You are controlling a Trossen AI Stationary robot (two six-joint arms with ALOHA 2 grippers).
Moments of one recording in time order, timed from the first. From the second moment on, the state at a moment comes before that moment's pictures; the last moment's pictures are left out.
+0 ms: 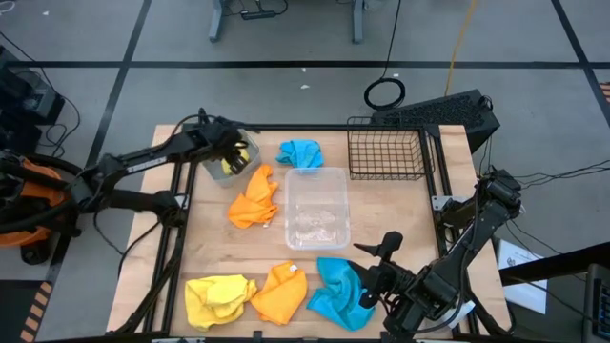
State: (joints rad) left arm 0.68 1.18 0.76 -0.57 -0.22 0.05; right arm 0.85 1.72 1.50 -1.06 1.15 0.74
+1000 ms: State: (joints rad) left arm 0.61 1.09 0.76 -0.86 -0.25 -0.20; right arm 0.85 1.72 1.50 -1.07 1.15 0.74
